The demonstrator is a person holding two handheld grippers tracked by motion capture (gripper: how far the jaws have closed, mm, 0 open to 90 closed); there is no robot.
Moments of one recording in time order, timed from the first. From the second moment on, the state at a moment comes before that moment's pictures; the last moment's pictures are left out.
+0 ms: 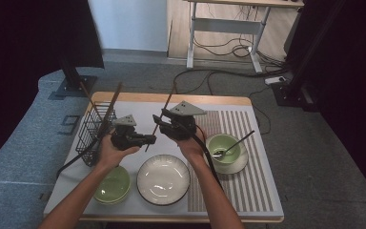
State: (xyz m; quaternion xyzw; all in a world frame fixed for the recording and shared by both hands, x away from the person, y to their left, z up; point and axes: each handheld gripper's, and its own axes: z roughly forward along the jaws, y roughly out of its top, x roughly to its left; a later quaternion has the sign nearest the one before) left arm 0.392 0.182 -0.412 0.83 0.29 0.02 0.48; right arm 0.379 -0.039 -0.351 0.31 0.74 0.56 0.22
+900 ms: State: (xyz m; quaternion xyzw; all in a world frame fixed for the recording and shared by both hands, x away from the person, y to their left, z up) left arm 0.389 0.177 -0.418 0.85 0.27 0.01 0.46; right arm 0.389 -0.043 -0.356 0.32 0.74 0.55 0.22
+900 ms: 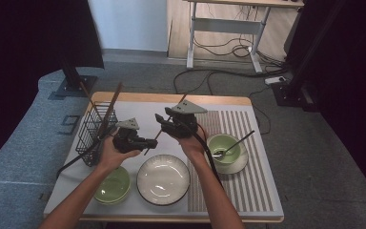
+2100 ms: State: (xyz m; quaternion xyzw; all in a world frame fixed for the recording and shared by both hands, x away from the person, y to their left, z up) left arm 0.388 0.179 -0.417 0.86 0.26 0.00 0.44; right arm 0.393 -0.071 -0.364 0.32 0.76 0.52 0.23
